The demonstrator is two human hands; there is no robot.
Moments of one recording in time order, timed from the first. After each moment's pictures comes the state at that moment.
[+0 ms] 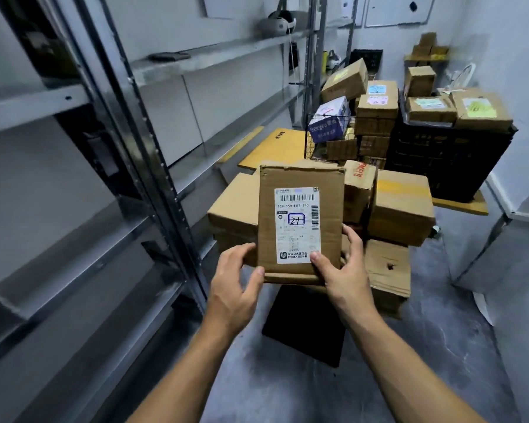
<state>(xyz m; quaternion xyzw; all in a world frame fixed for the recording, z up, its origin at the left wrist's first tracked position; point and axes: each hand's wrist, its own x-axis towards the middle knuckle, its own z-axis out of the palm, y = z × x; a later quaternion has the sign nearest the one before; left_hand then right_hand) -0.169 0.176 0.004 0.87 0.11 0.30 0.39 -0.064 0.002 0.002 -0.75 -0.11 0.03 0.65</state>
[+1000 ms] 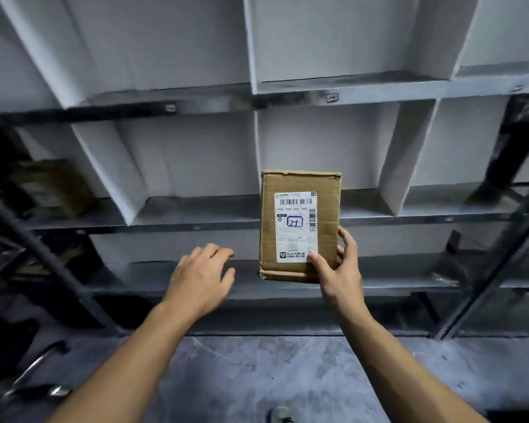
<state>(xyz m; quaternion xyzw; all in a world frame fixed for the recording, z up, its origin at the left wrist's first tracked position) -0.808 0.180 0.053 0.74 0.67 0.10 -0.04 -0.559 0.202 0.014 -0.53 -0.49 0.41 0.56</state>
